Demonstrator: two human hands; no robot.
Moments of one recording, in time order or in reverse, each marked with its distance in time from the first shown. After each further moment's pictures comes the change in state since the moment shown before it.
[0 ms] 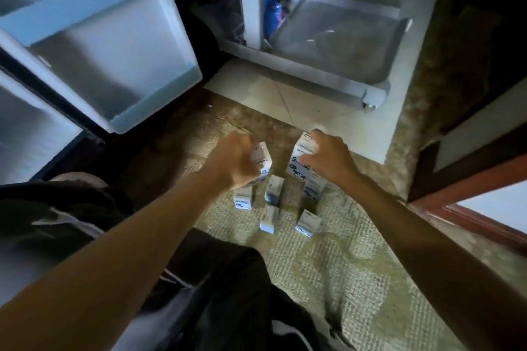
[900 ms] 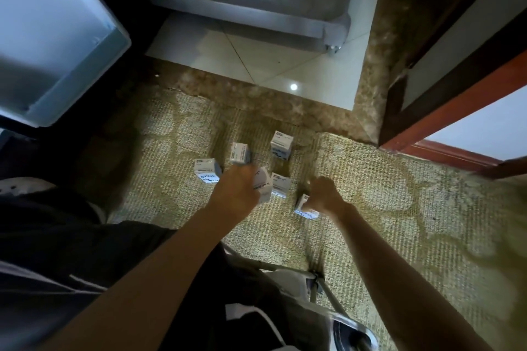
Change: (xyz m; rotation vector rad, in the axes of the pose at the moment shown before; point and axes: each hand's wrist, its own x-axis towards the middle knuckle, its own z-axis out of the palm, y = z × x) left_hand -0.013 0.024 0.116 0.054 -0.244 -0.022; right_hand -0.060 0.145 0.088 -0.168 -0.443 0.305
